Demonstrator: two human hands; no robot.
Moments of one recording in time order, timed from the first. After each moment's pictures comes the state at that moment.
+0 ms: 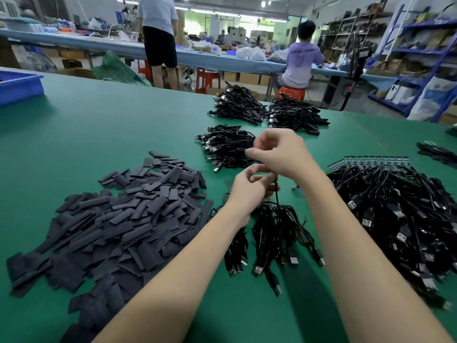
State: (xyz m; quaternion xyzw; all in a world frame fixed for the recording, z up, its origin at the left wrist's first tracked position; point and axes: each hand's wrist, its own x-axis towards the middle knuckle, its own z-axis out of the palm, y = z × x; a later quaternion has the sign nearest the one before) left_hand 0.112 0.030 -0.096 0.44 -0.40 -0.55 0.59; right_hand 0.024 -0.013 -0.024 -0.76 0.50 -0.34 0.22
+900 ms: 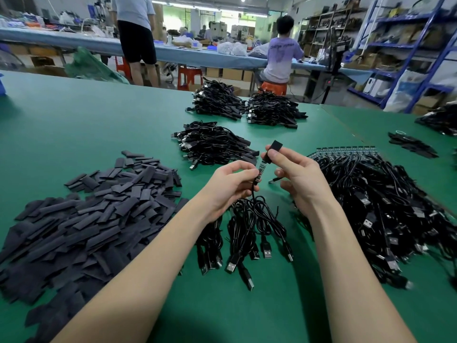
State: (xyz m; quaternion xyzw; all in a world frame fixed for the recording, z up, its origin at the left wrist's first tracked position) left_hand 0.110 0.027 -0.093 0.39 -0.46 -0.61 0.52; right_hand -0.054 0.011 -0.069 -0.51 0.44 -0.52 0.52
